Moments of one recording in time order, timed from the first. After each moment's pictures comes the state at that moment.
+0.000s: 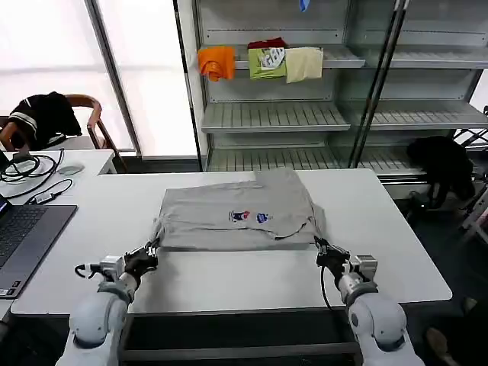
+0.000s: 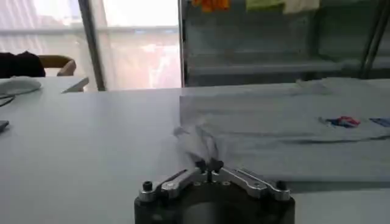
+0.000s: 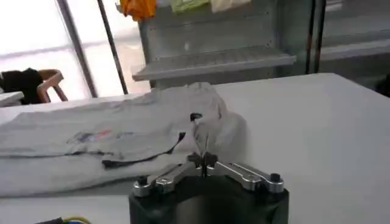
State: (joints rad) left arm 1.24 -1.34 -0.69 -1.93 -0.22 0.58 0.15; right arm -1.30 1.34 0.53 2.06 0.38 -0.58 0.00
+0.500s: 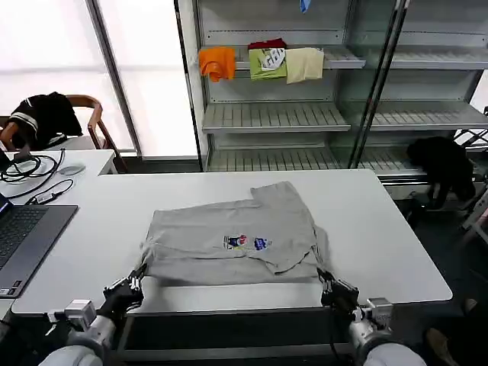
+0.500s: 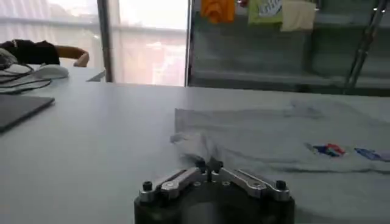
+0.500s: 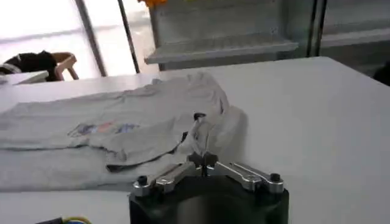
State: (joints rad) left arm 1.54 -1.38 -0.76 -2.20 -0.34 0.58 0.09; right arm -1.54 1.30 0.51 2.24 0.35 -0.58 0.04
